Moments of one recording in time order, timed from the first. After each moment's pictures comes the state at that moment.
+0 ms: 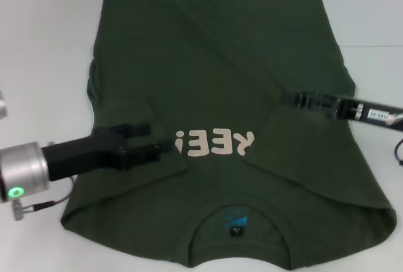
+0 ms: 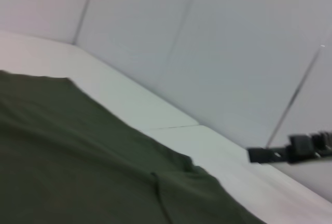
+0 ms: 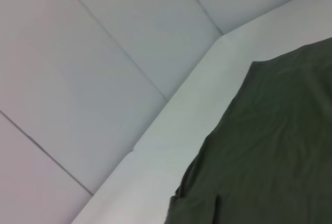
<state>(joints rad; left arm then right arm) -0.47 -2.15 0.64 0.69 1.94 1.47 -1.53 0.54 2.07 -0.70 -0.63 -1.85 -1.39 1.88</state>
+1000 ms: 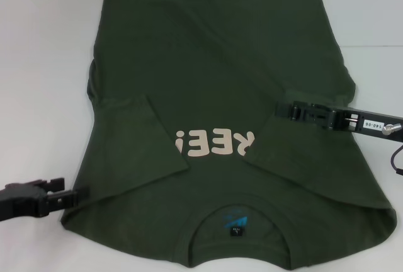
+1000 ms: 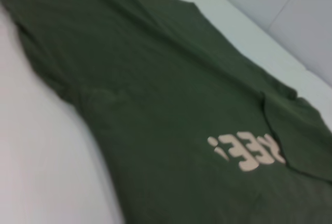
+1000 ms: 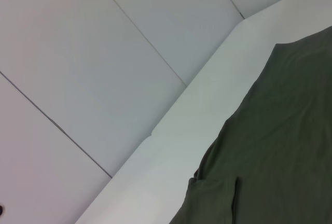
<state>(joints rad) -0.30 -2.16 0.51 0.98 2.23 1.53 -1.81 0.55 2.05 -0.71 -0.58 -1.85 -1.42 1.84</state>
